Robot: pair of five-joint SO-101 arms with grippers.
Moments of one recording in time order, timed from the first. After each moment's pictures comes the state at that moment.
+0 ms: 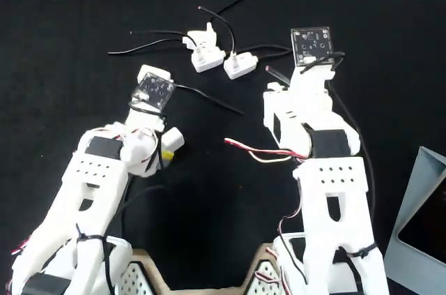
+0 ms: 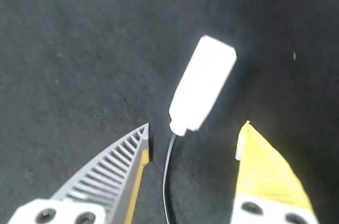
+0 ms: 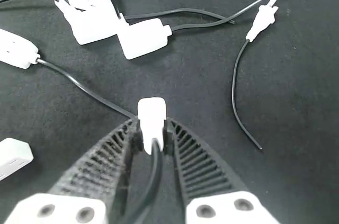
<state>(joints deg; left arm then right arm) 5.3 -35.5 56.2 50.3 -16.9 -3.6 -41.1 43.3 51.6 0.7</state>
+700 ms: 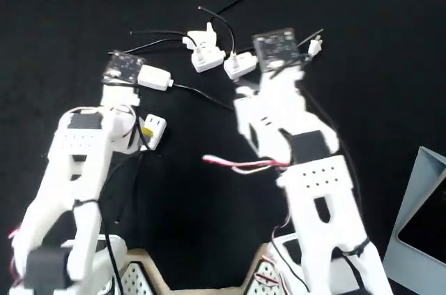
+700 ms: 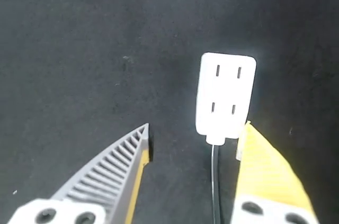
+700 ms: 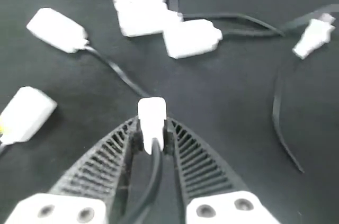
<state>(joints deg) -5.2 -23.1 45.5 49.5 -16.7 -15.4 -41.1 43.6 50.2 0.7</state>
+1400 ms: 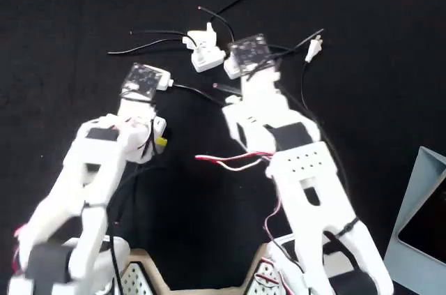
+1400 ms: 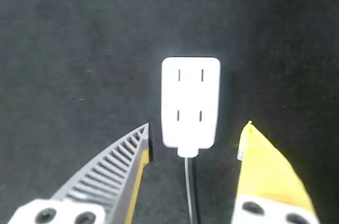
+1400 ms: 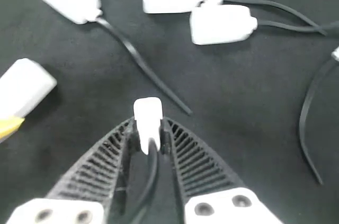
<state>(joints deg) 0.4 -22.5 53.8 38.3 -16.7 -15.6 -33.6 46.5 45.1 5.2</state>
